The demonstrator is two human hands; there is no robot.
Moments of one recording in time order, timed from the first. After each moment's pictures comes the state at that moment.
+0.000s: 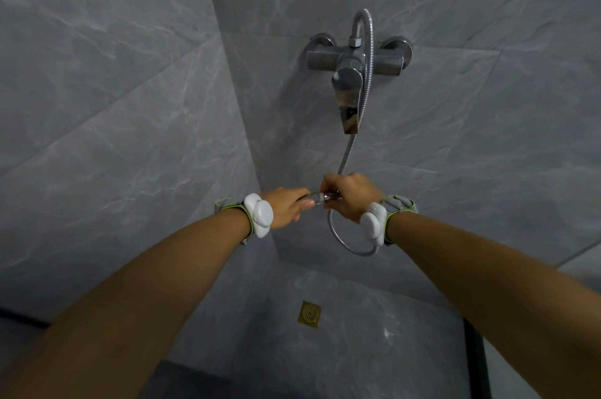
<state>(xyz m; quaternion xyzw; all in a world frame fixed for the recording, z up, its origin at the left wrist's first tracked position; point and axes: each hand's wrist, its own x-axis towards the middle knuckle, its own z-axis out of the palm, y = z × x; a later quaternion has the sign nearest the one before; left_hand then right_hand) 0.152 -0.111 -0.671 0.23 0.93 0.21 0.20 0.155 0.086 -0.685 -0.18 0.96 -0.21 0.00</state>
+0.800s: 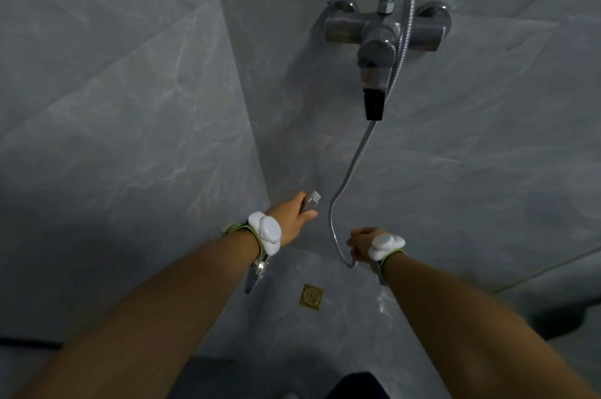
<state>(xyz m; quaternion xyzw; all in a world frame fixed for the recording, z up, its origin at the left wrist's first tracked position) 0.147 -0.124 -0.745 0.15 0.93 0.29 0.19 0.168 0.085 -0.824 0.31 0.71 -0.60 0.21</state>
